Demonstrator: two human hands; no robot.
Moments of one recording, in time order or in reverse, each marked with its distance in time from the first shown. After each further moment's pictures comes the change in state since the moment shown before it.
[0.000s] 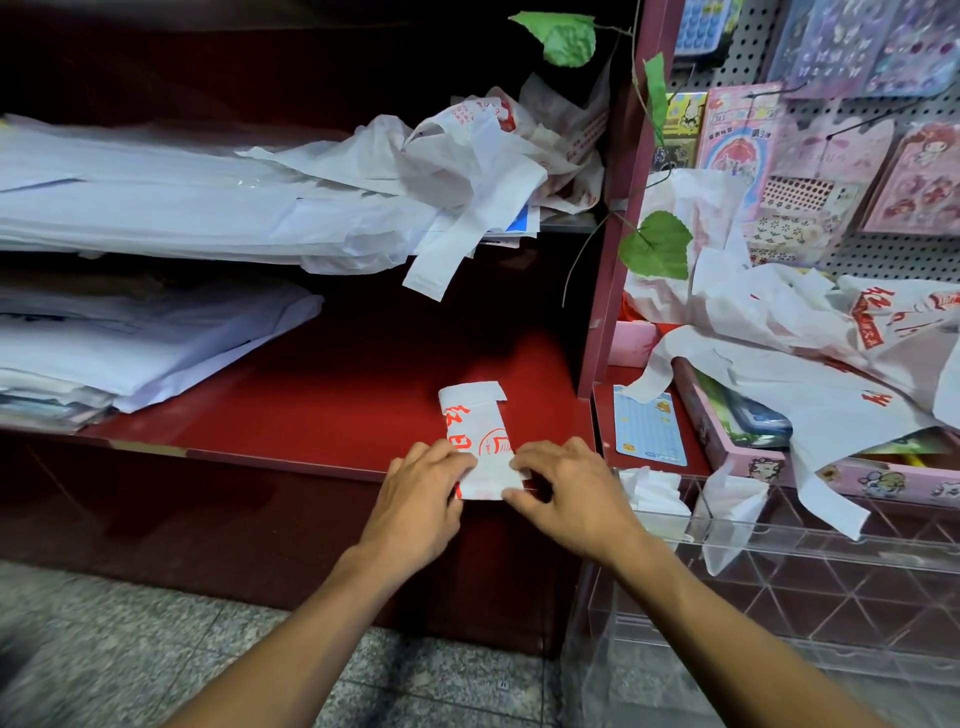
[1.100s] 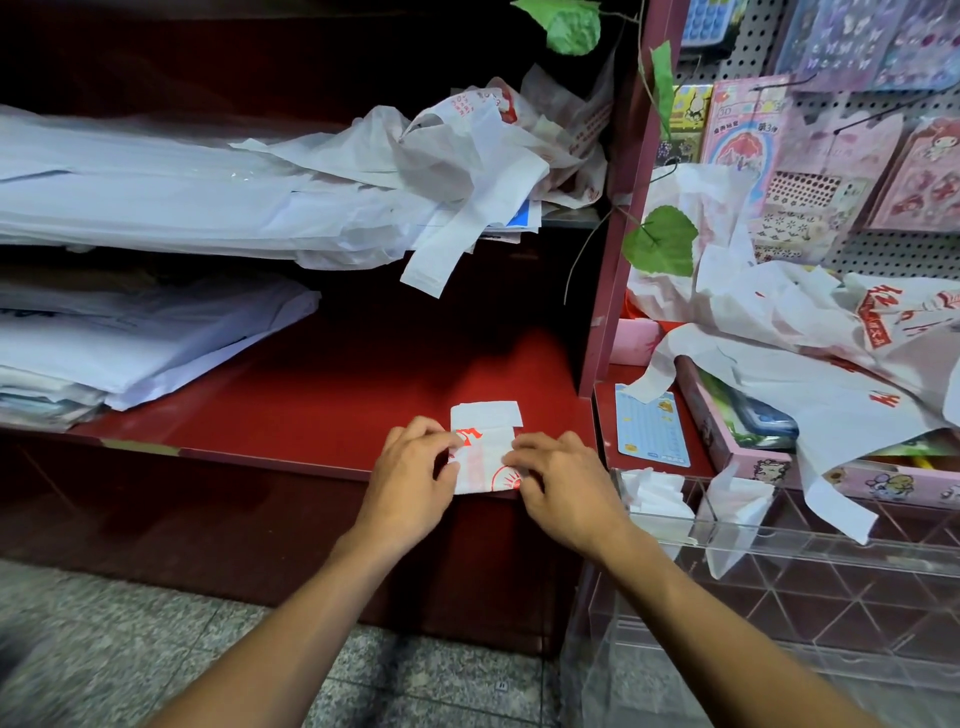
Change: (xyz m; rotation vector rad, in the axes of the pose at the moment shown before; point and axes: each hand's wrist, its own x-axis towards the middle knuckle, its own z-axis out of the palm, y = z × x) left_hand 0.016 -0.007 0.001 -0.212 0.155 -0.144; right_hand 0.013 -0.001 0.007 -0.041 -0.013 0.016
